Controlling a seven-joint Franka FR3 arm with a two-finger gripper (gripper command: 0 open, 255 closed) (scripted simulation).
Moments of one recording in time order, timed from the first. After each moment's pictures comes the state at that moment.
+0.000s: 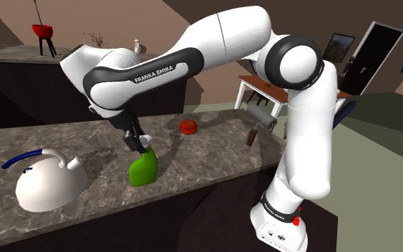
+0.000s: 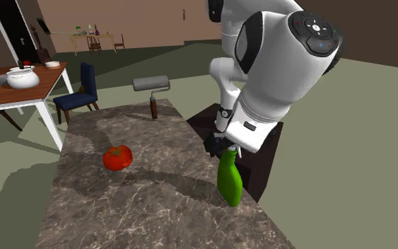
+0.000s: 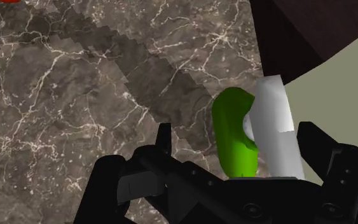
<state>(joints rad) 0.26 0.35 0.36 -1.67 -0.32 1.56 -0.26</state>
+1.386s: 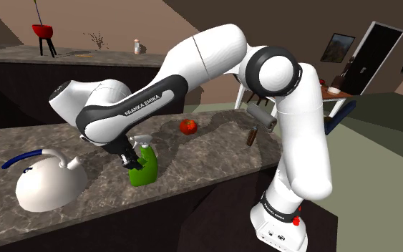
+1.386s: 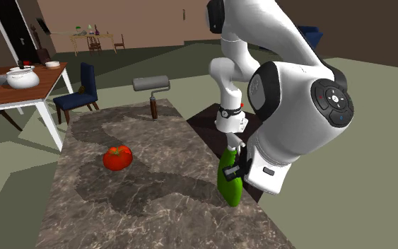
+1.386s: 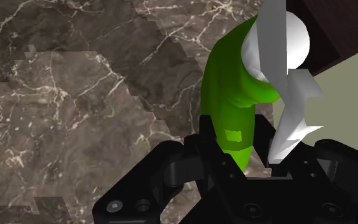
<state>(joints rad) 0.31 0.50 0.37 -1.66 -0.38 1.63 -0.29</state>
